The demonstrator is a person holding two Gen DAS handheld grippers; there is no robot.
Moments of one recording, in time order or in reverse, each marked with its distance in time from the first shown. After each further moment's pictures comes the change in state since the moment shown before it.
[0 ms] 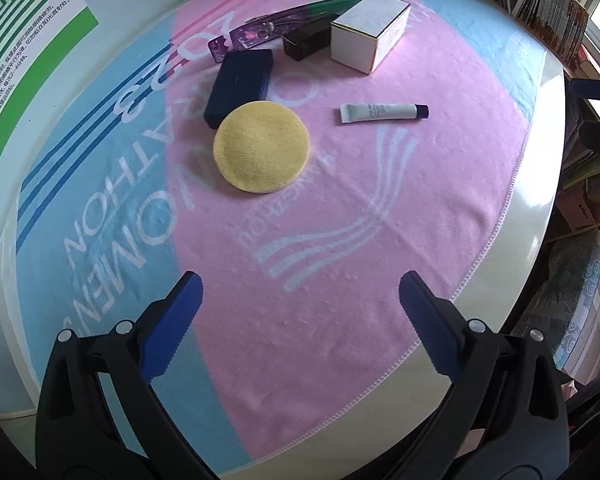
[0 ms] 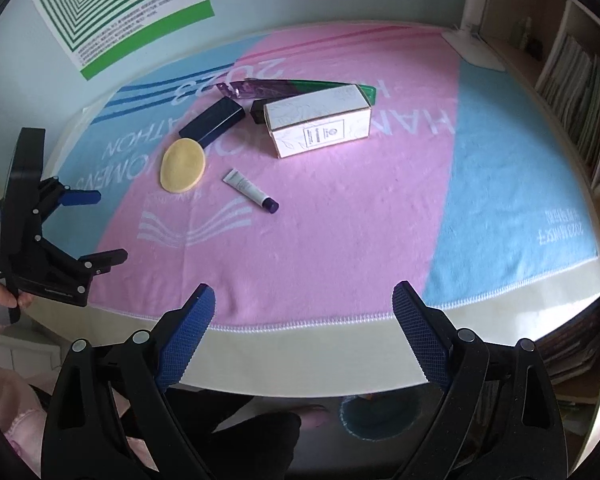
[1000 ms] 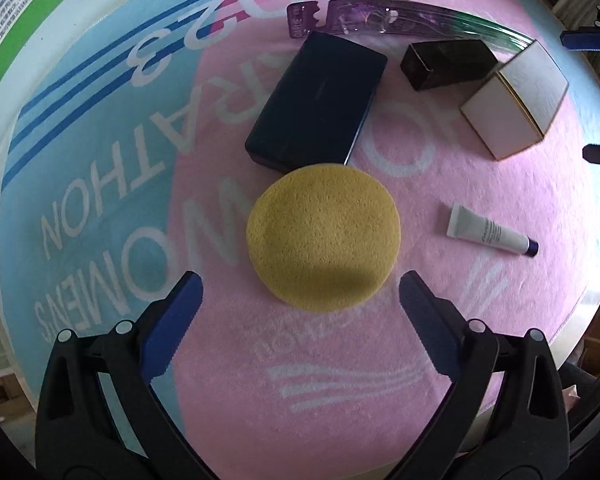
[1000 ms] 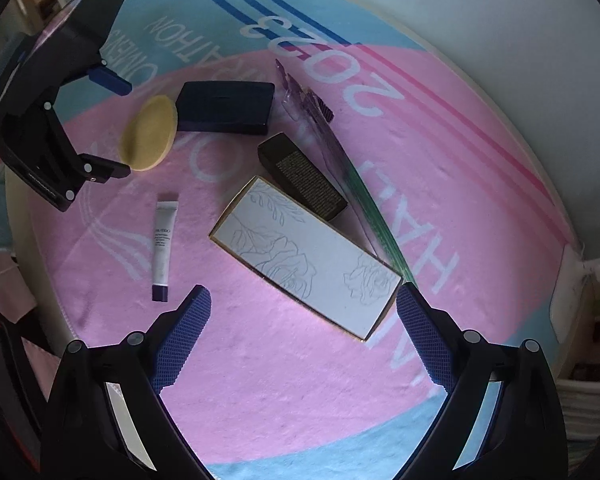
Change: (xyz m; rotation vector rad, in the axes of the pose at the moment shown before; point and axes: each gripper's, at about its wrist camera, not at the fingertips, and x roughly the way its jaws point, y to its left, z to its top) left arm 0.079 0.049 0.083 -0.361 0.168 0.038; right arm 0.113 0.004 0.152 -0.865 0.164 0.065
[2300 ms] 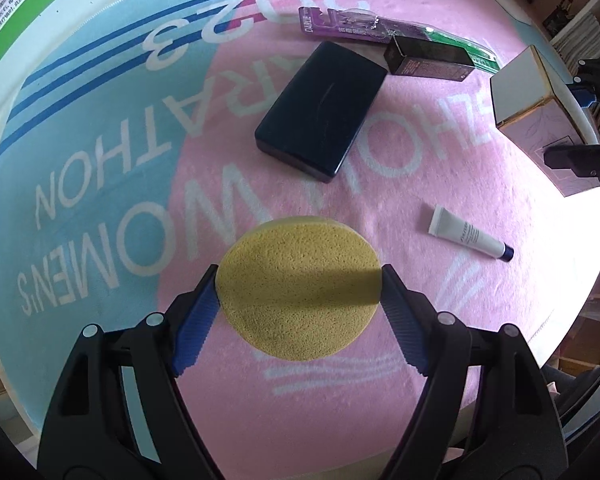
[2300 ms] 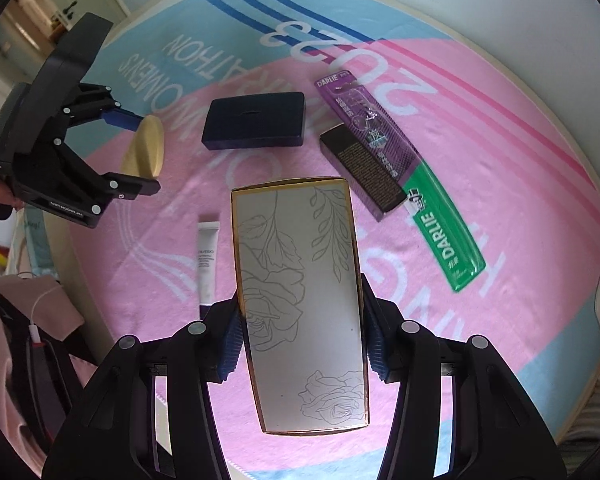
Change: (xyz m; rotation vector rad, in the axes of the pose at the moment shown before) left arm -0.018 0.016 -0.007 -0.066 -0.051 -0.065; right arm -0.007 0.009 0.006 0.113 -0.011 0.169
